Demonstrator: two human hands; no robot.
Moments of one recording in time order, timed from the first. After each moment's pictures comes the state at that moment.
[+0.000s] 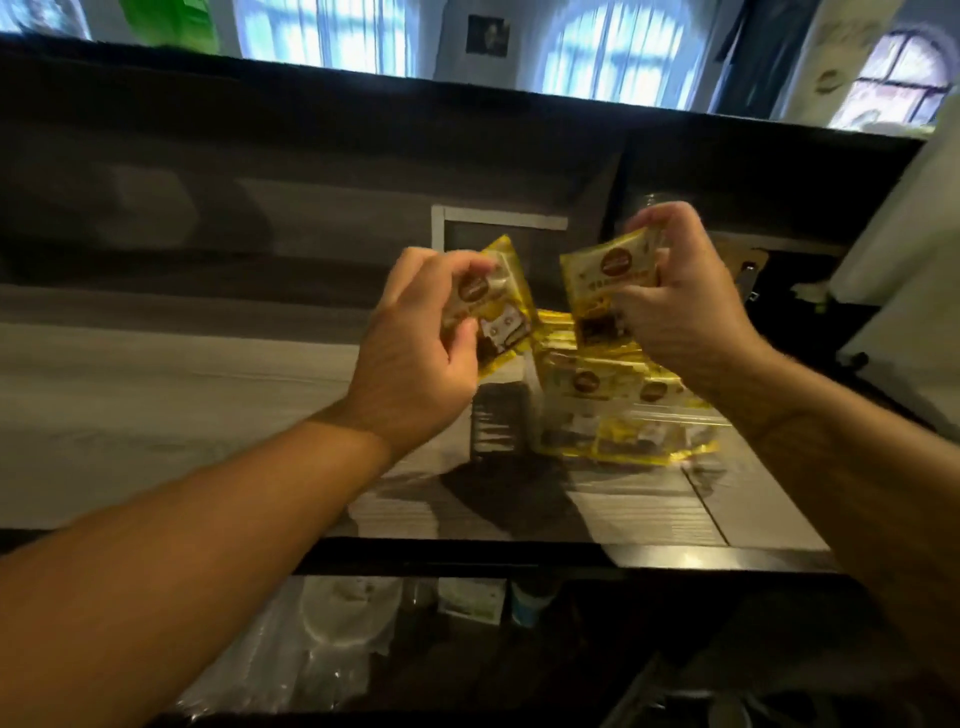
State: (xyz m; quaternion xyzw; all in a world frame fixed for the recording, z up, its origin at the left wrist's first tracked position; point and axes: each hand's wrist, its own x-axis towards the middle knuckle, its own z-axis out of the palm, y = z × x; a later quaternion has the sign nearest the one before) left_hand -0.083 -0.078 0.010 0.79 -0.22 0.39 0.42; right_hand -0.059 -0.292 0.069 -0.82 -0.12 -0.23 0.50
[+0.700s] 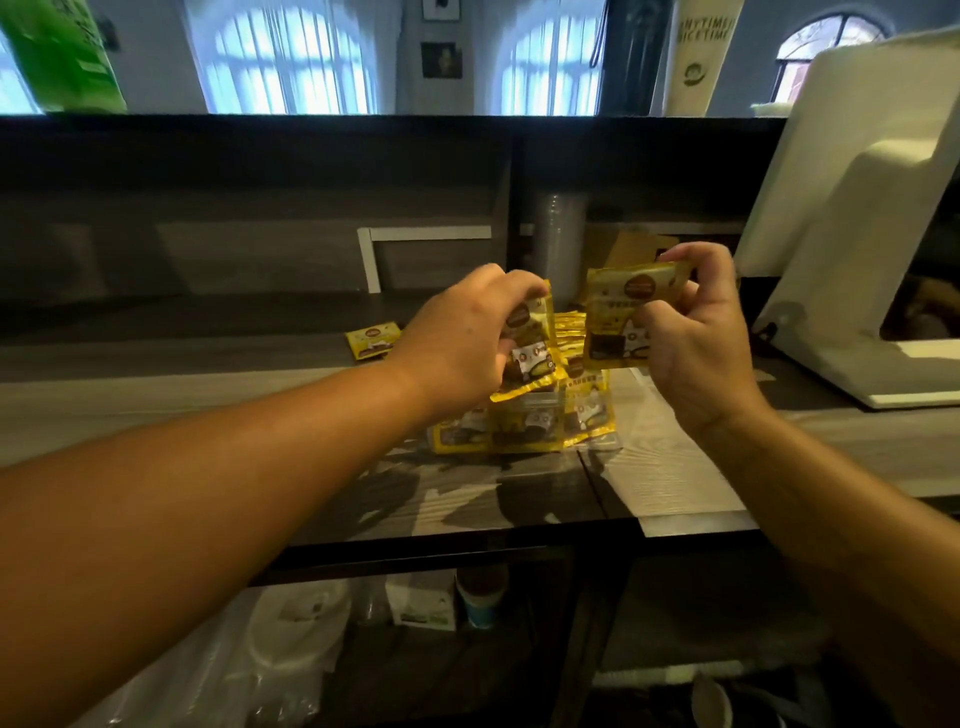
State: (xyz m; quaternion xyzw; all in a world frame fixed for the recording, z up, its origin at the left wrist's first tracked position) left_hand -0.074 -0.198 0.046 0.89 -0.31 0.24 0.23; right_hand -0.091 -0.405 0.035 -0.71 -0.09 -0.29 0.63
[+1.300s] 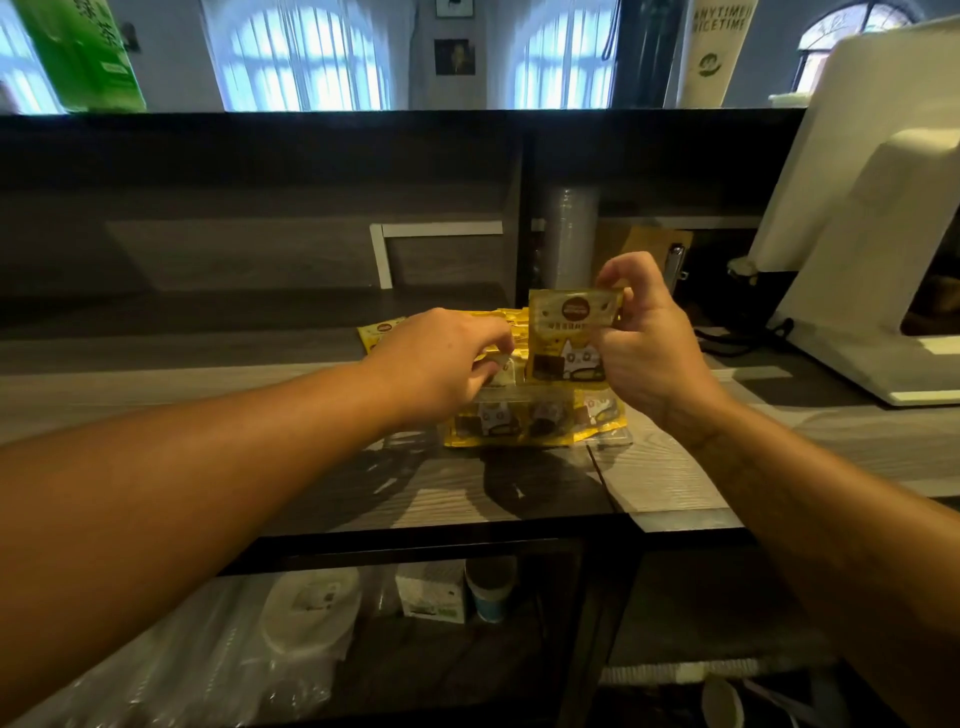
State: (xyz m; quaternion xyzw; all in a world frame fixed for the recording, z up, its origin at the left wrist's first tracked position) left_hand -0.070 -0.170 0.035 0.94 -0.28 0.15 0.10; right_hand -0.078 -0.381 0.027 -0.80 -0.13 -0.21 0.54
